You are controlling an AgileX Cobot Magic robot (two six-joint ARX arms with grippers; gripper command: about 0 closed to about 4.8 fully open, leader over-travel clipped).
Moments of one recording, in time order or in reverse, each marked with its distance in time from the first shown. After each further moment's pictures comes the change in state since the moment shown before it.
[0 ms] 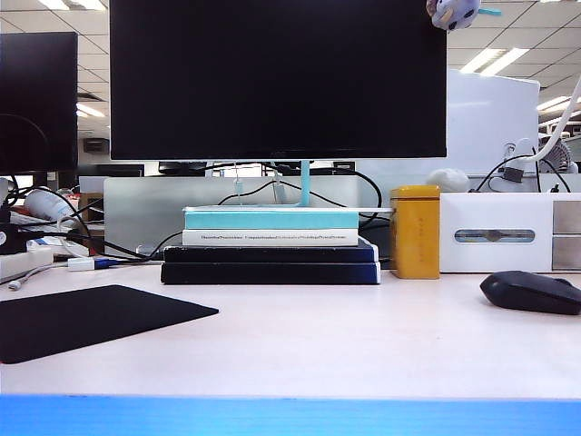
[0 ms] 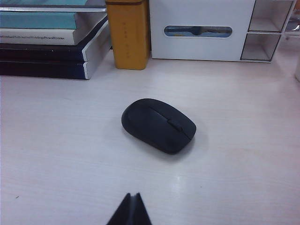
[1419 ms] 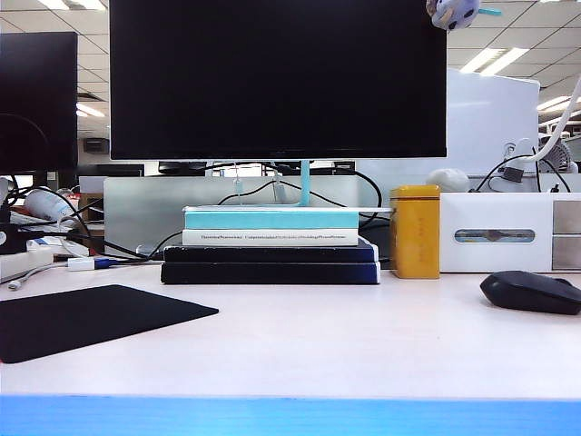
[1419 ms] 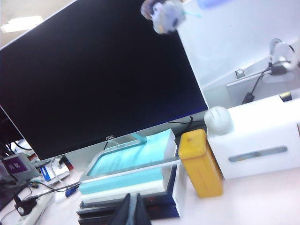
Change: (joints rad) left arm 0.000 0.488 0.670 0.053 -0.161 -0.142; right arm -0.005 0.318 0.562 0.091 -0.084 0.318
